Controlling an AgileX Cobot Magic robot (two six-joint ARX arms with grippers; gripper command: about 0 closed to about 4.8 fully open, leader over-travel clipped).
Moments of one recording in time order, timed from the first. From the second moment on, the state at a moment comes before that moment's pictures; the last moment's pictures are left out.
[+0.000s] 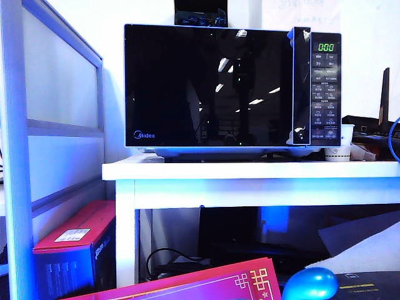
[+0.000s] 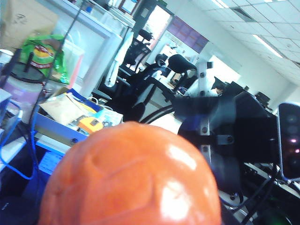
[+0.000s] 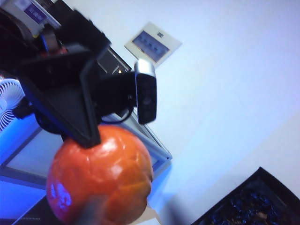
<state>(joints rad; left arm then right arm) -0.40 1.89 2.18 -0.13 1.14 -0.65 0.20 1.34 1.45 0.36 -0.86 -0.53</state>
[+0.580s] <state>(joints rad) -0.44 1.89 2.18 -0.10 1.17 -0.67 0.20 1.34 1.45 0.31 -0.88 -0.43</state>
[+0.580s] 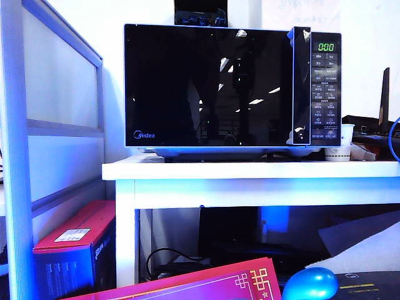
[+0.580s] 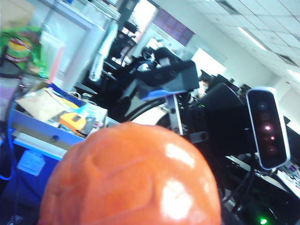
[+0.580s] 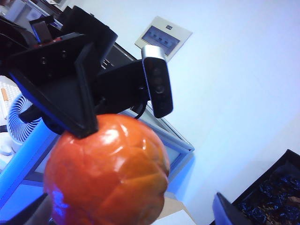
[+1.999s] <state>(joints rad) -0.43 1.89 2.18 -0.12 0.48 -0.11 0.20 1.54 1.45 -0.14 0.00 0.00</state>
